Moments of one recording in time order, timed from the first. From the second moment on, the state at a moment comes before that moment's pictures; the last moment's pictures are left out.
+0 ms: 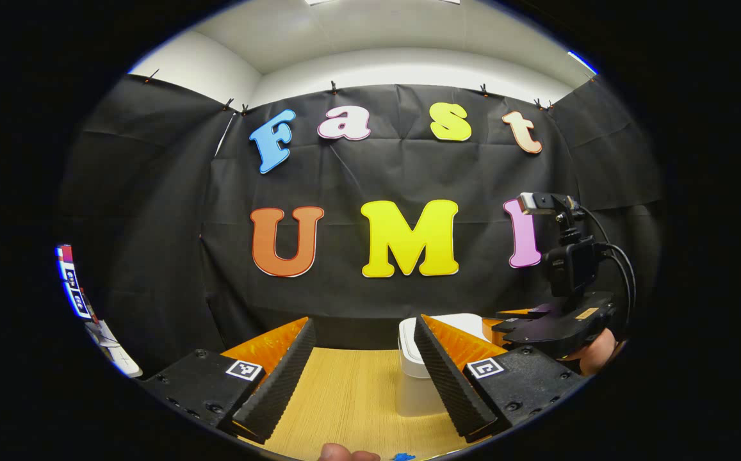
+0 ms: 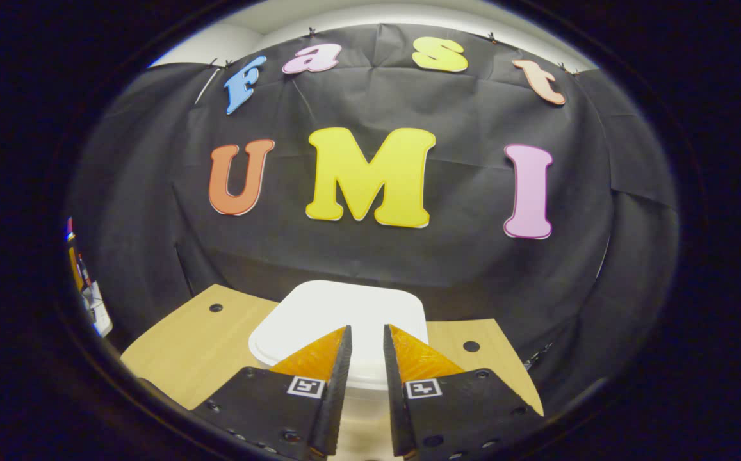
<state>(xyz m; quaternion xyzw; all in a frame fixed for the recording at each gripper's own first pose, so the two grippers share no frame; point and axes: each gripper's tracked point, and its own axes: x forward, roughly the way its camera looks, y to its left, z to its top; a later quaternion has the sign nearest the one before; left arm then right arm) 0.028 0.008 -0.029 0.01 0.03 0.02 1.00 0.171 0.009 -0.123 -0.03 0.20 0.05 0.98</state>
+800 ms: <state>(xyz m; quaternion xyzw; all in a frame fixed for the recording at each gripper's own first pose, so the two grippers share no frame) 0.033 0.005 -0.042 0.00 0.05 0.02 1.00 0.173 -0.005 -0.178 -0.02 0.26 0.05 0.96</state>
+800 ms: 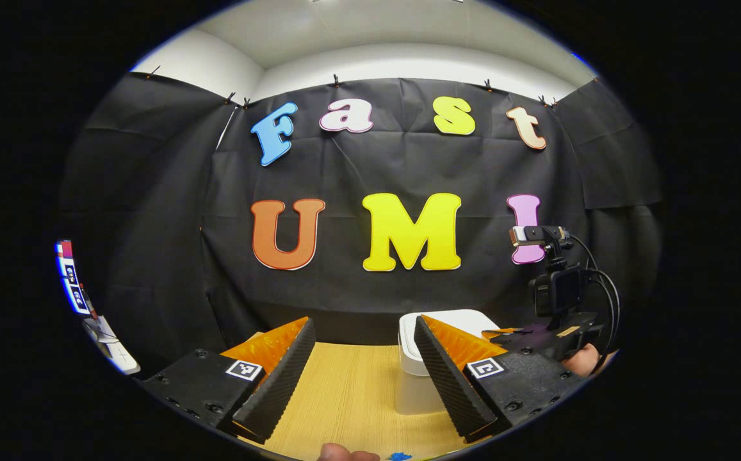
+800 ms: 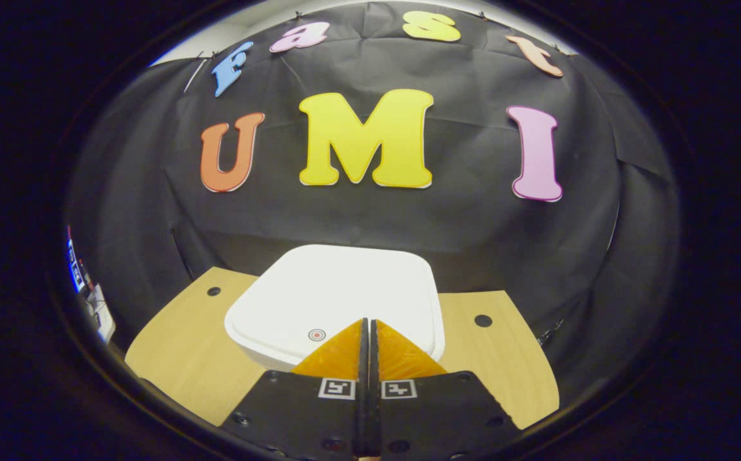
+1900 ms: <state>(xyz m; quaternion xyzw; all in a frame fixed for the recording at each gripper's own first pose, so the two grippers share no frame) 0.019 -0.010 -0.052 -0.01 0.04 -0.03 1.00 0.103 -0.021 -0.092 -0.02 0.13 0.03 0.99</state>
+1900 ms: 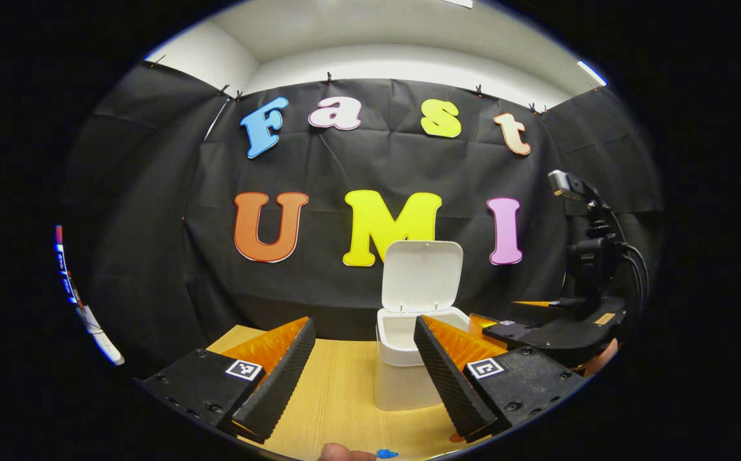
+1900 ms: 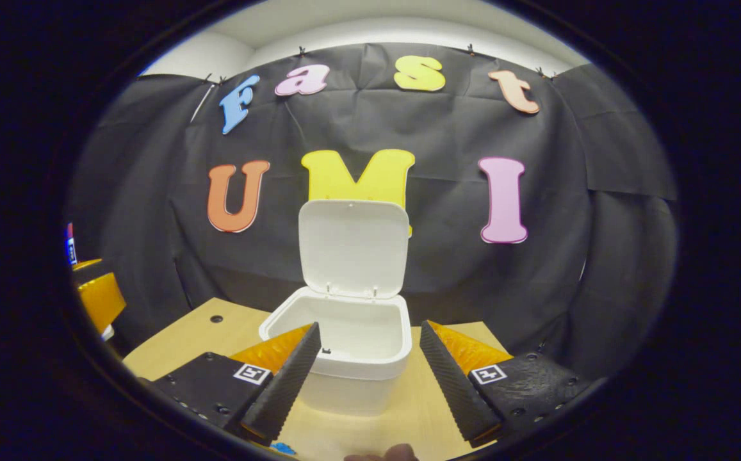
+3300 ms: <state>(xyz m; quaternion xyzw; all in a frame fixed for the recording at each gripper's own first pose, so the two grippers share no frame) -0.065 -0.066 -0.302 -0.03 0.35 -0.07 0.93 -0.028 -0.088 -0.206 -0.06 0.26 0.01 0.96</state>
